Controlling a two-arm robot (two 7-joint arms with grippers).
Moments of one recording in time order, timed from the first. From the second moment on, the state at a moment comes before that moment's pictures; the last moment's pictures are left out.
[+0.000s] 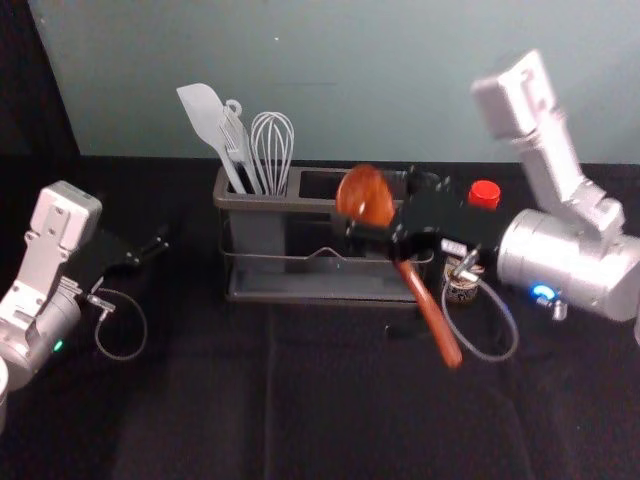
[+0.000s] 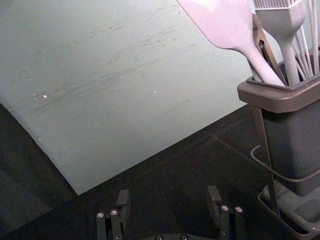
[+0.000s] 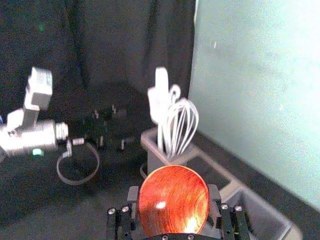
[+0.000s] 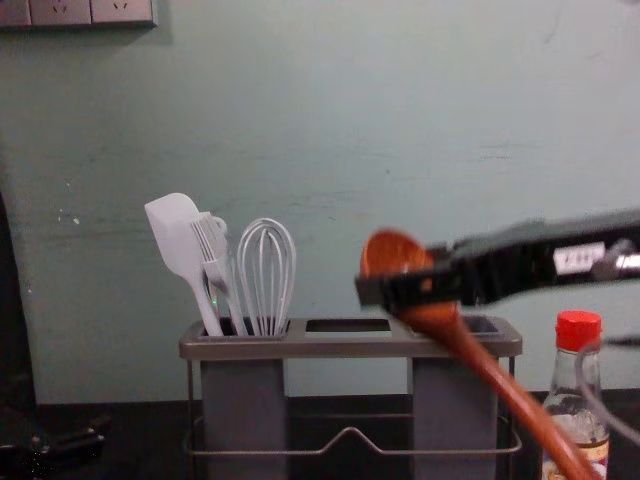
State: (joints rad) left arm -0.20 0.60 0.45 -1.41 -0.25 -0.12 0.03; right arm 0.29 0.50 -0.39 -1.90 0.36 0.52 0.43
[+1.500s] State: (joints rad) left arm -0.20 0.60 0.45 -1.41 -0.25 -0.12 0.03; right arm 0.54 0.33 -0.40 -1.50 0.32 0.00 0.41
